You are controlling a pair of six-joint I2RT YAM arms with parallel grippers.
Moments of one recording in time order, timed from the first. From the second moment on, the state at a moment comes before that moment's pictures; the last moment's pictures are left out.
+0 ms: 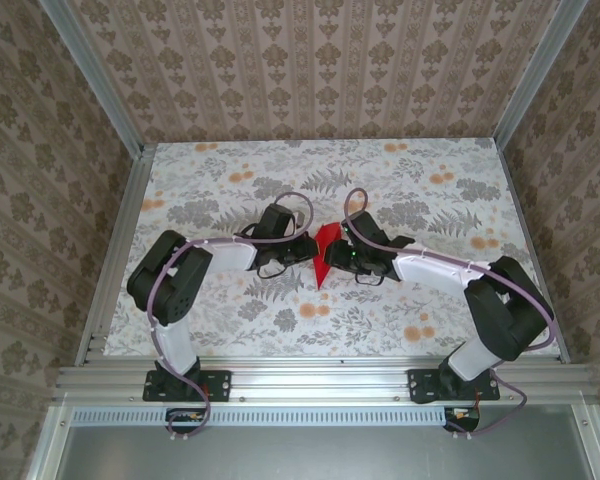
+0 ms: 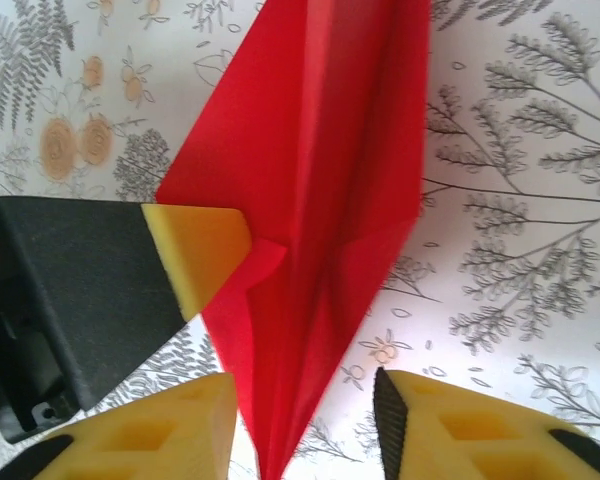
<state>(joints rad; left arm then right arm) -0.65 1.84 0.93 0.12 0.43 -0.80 0.61 1.57 0.89 -0.23 -0.08 0.83</state>
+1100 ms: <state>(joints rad) -0.63 1.84 0.91 0.15 0.46 -0.80 0.63 1.73 0.96 -0.16 -0.14 0.86</state>
